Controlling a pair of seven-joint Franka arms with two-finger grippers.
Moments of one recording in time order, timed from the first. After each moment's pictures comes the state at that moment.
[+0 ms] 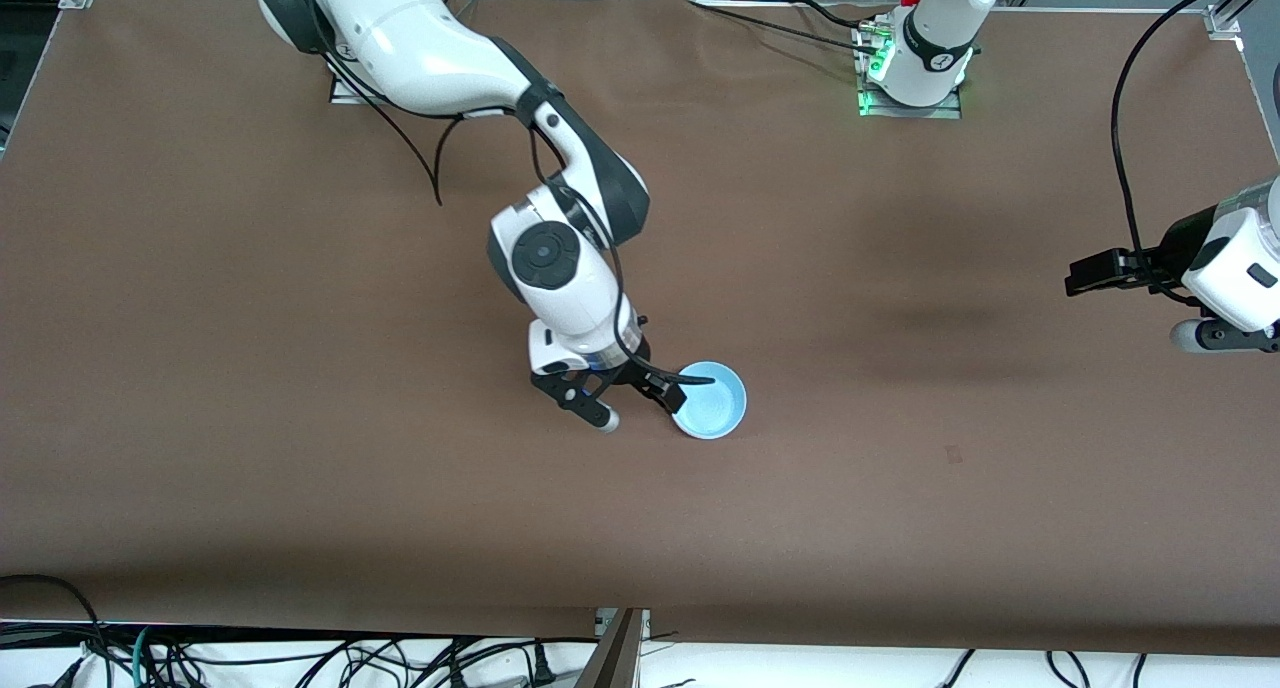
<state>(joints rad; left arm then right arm) 0.08 0.27 -0.08 -1.37 0.00 1.49 -0.07 0.65 0.94 -0.05 -0.91 0.17 2.12 1.12</state>
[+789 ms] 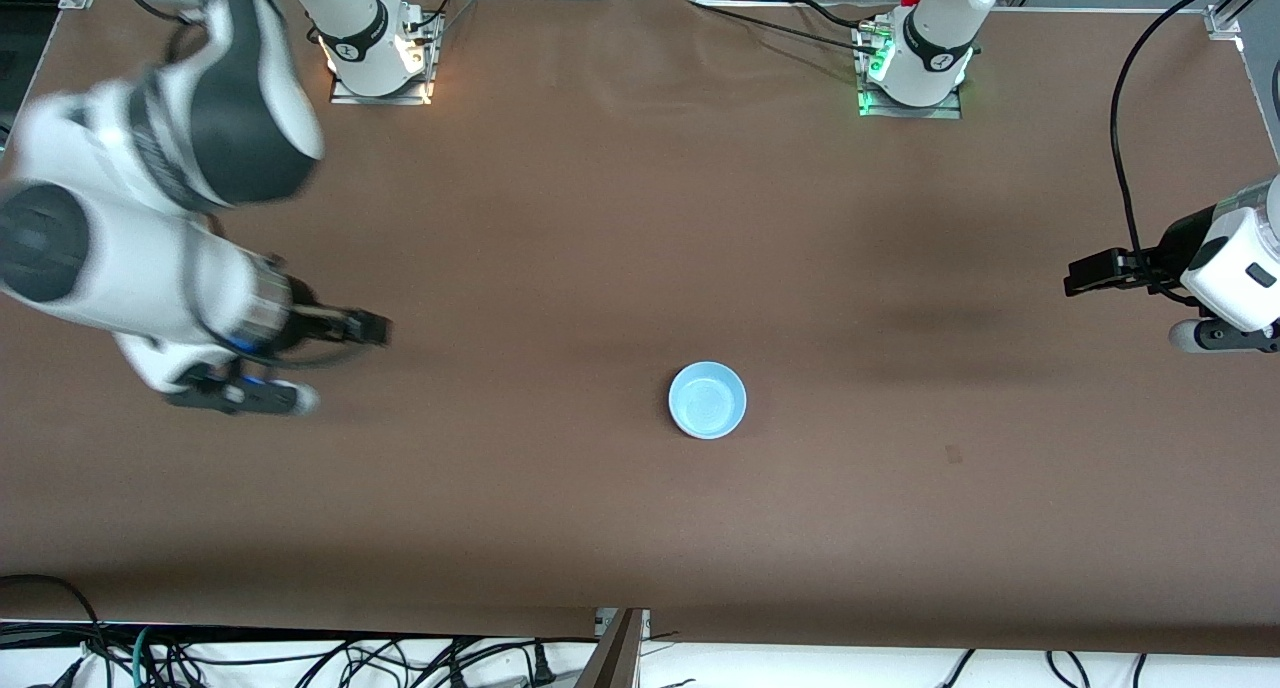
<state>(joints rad) 0.08 0.27 -0.08 -1.37 0.00 1.49 -0.07 0.36 0.57 -0.22 -0.93 0.16 1.34 0.21</state>
